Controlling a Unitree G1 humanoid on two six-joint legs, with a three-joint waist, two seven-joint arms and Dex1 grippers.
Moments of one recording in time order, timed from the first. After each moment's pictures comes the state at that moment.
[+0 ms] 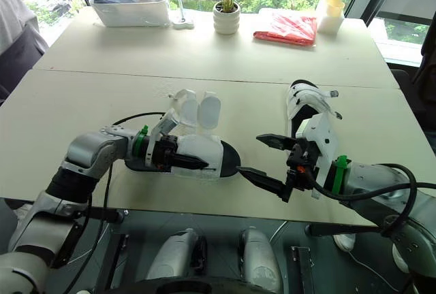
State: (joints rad) left arm -0.62 0.54 -0.26 0.09 -0.55 0.89 -1.26; right arm 0.02 -0.89 -0.26 -0.77 1.04 0.80 0.57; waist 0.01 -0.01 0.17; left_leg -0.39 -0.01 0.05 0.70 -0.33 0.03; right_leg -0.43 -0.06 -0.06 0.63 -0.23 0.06
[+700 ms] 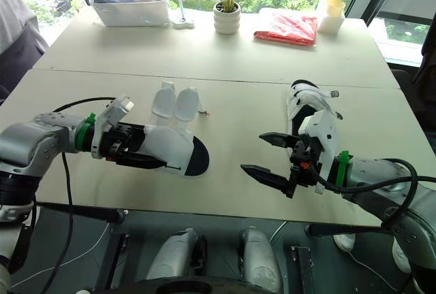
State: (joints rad) left arm -0.54 0.85 -0.09 -0.05 -0.62 0.92 -1.38; right arm 0.00 -0.90 -0.26 -0.72 1.00 0.80 0.63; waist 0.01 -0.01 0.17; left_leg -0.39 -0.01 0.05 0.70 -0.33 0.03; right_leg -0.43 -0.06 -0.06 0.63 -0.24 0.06
